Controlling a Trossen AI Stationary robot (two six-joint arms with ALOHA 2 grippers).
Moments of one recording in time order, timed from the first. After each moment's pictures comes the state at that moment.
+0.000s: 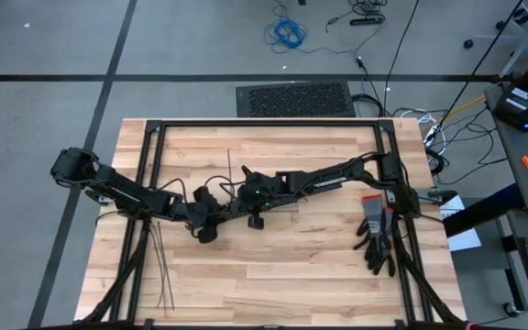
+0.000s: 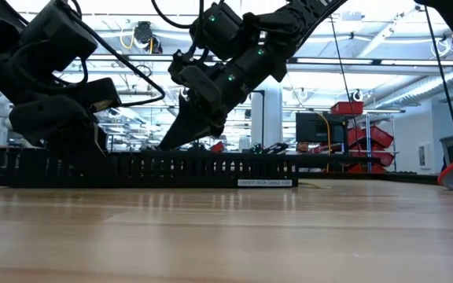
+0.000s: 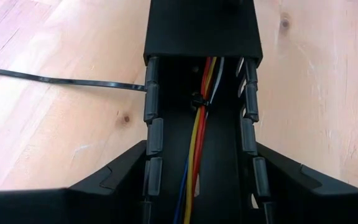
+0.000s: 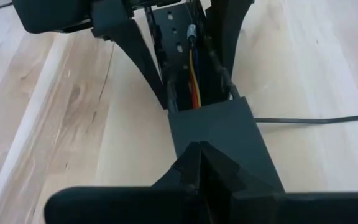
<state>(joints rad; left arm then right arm) -0.21 1.34 0.29 0.23 -0.29 -0.39 -0.04 2.10 1.43 -0.07 -0.13 0.03</state>
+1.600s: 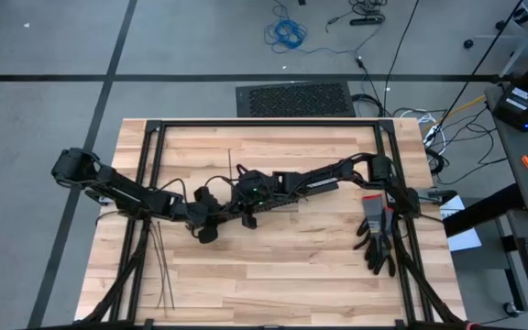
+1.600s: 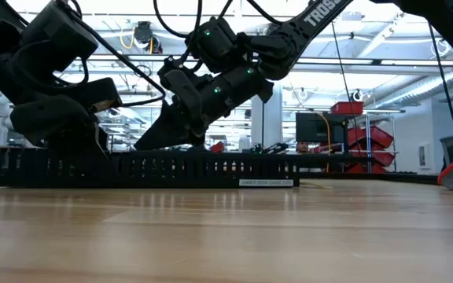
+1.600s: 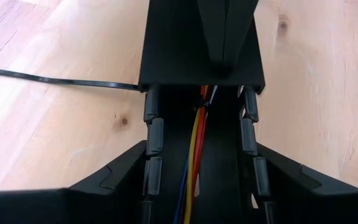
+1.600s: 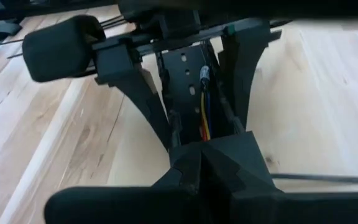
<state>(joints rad) -0.21 1.34 0.28 0.25 -0.29 -0.38 -0.07 2.20 1.44 0.16 -0.25 0.06</state>
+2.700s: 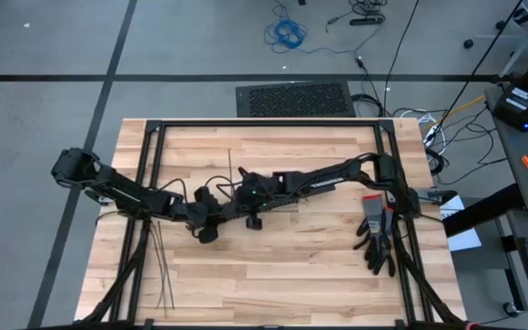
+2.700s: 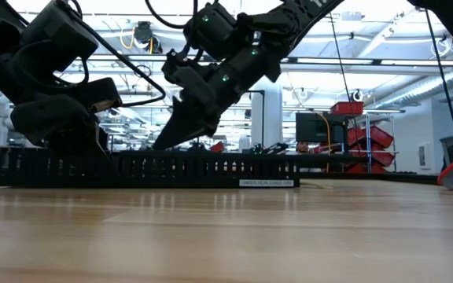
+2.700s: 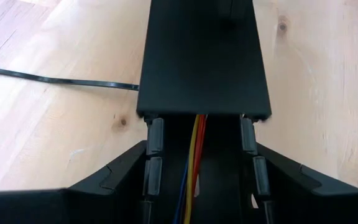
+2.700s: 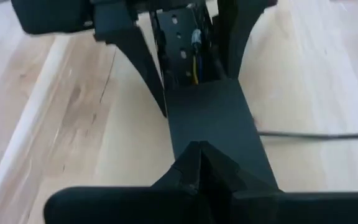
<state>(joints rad) -0.21 1.34 0.28 0.25 -0.29 -0.38 -0.04 2.14 1.48 -0.10 -0.14 -0.02</state>
